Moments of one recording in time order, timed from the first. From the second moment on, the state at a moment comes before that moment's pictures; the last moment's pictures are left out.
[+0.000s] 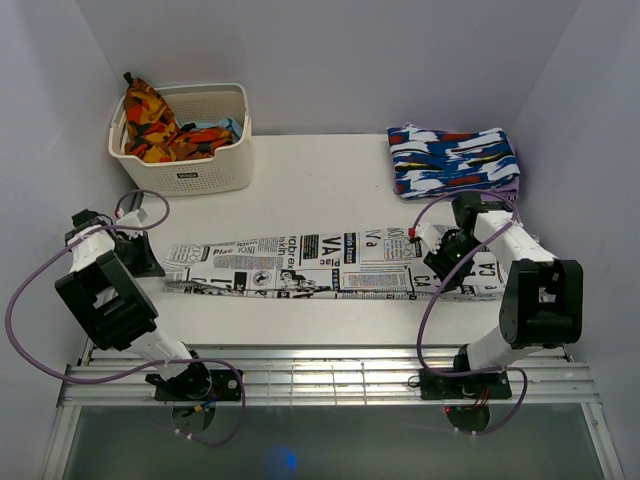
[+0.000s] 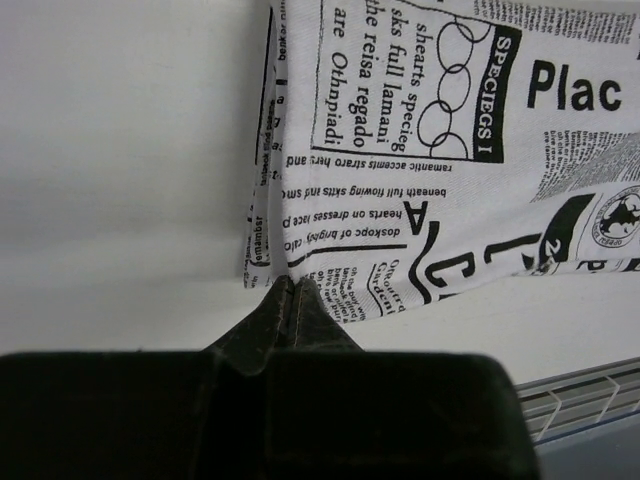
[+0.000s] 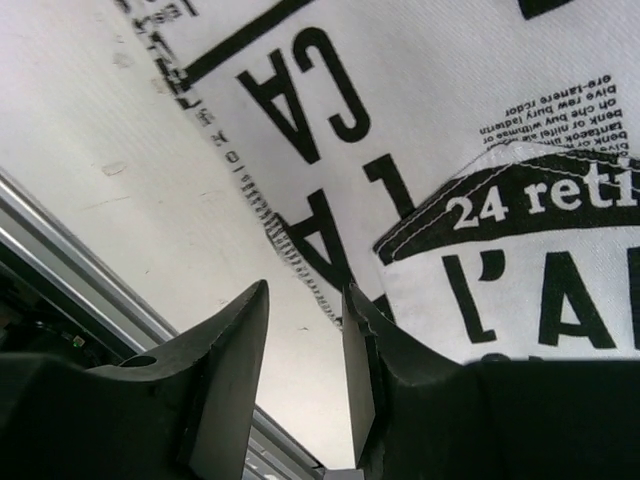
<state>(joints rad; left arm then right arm) 0.64 1.63 1.13 -0.85 0.47 0.42 0.05 1.56 1.03 -1.05 -0.25 -1.02</state>
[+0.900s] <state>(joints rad) 0.65 1.70 1.06 -0.81 0.46 0.41 0.67 1.68 1.13 -0.83 -0.30 -0.82</state>
